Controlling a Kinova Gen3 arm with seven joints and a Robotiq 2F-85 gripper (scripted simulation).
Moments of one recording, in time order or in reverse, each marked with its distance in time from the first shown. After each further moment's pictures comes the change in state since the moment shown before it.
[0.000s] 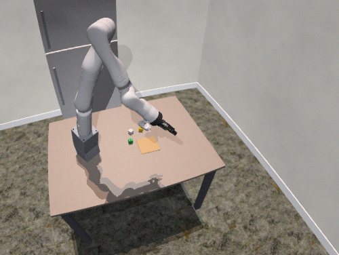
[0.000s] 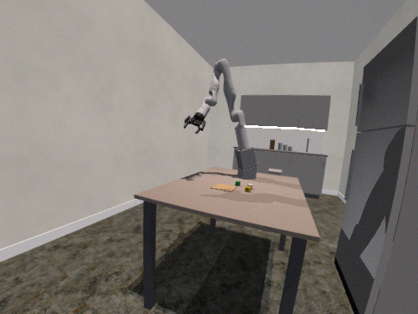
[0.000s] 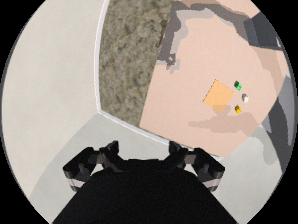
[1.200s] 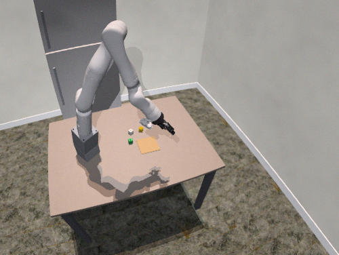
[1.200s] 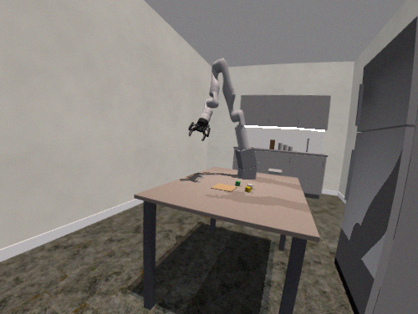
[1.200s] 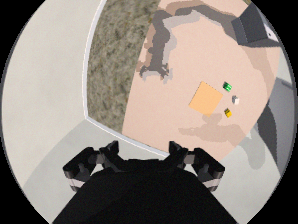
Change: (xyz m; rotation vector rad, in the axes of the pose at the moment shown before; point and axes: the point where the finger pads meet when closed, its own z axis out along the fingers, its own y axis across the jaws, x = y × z) arm -0.002 0.065 0.037 -0.114 0.095 -0.011
